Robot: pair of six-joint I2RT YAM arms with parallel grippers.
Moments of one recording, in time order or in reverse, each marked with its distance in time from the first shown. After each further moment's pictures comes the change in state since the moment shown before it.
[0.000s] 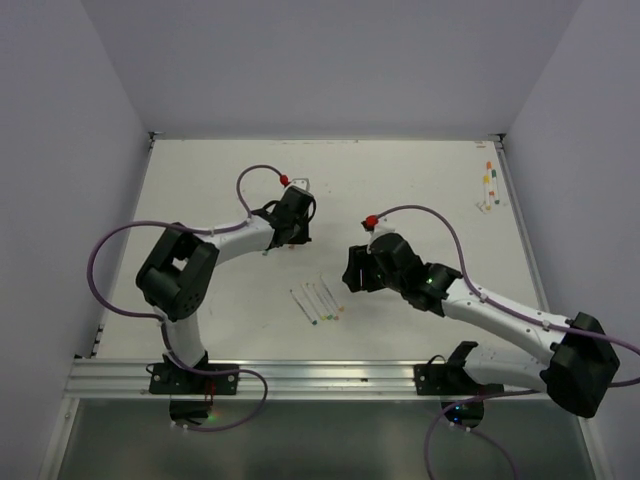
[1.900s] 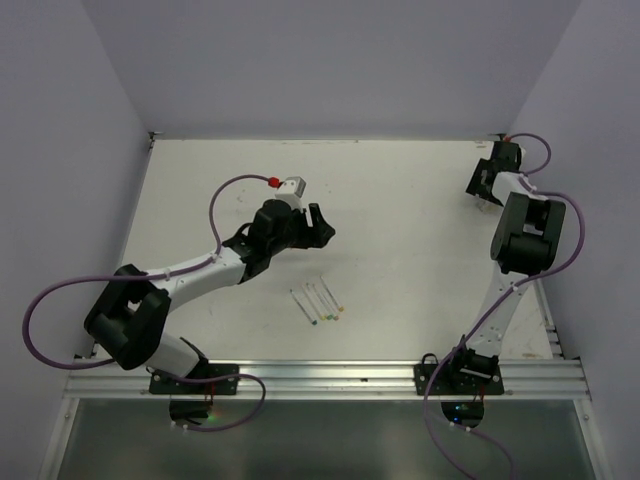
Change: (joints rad) left arm -0.058 -0.361 -0.316 0.415 0.211 -0.067; right arm -1.100 1.022 0.872 -0.020 0.143 -0.369
